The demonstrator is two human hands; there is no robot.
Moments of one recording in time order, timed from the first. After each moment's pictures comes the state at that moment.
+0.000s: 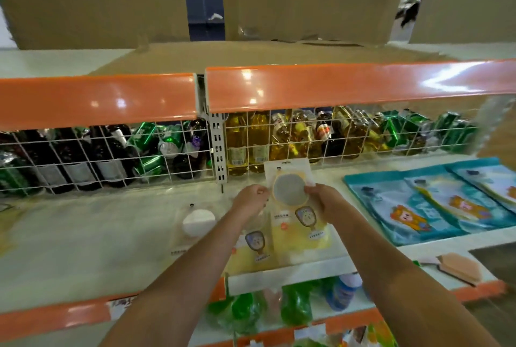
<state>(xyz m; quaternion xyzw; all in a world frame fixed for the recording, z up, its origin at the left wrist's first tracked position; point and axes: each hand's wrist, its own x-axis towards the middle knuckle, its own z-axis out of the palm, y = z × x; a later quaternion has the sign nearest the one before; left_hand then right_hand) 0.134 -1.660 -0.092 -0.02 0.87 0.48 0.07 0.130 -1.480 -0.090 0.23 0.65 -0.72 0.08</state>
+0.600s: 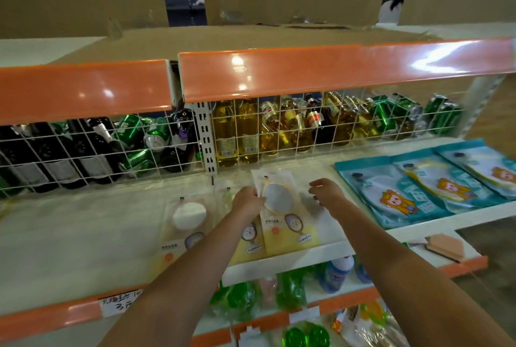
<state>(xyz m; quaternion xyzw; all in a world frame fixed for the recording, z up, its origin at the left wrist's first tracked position) 0.129 -1.641 -0.121 -0.09 0.90 0.42 0.10 0.135 -1.451 -0.113 0.22 0.82 -0.52 0.04</state>
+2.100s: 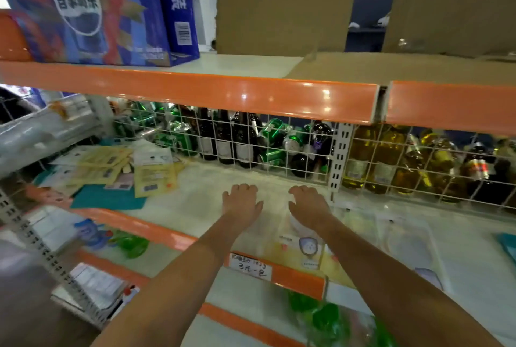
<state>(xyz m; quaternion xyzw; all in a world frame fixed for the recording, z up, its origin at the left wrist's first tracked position) 0.222 -1.872 -0.082 -0.17 0.98 0.02 -0.03 0.143 -1.720 -0.091 -0.29 0.95 -0.12 0.01</state>
